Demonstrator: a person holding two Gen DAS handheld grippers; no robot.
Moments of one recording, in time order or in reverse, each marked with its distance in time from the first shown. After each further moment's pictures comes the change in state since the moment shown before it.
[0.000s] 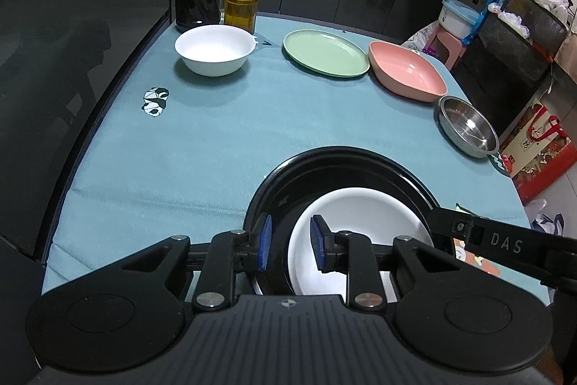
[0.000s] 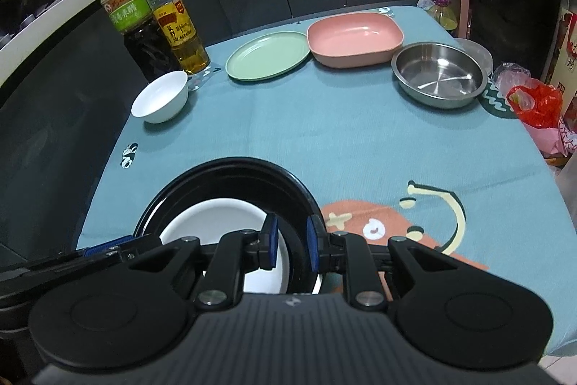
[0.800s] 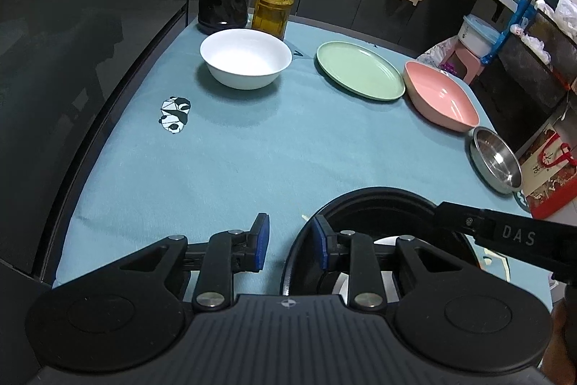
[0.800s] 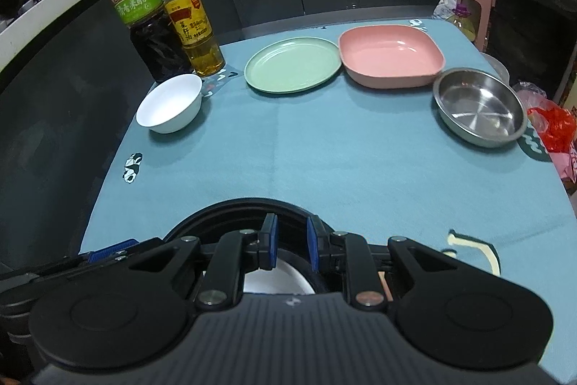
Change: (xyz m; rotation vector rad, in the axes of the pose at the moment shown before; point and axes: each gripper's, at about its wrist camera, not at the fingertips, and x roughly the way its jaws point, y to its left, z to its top) left arm 0.029 0.037 0.029 -0.076 0.004 0.000; right arm 0.030 0.034 0.034 -0.063 0.023 -0.009
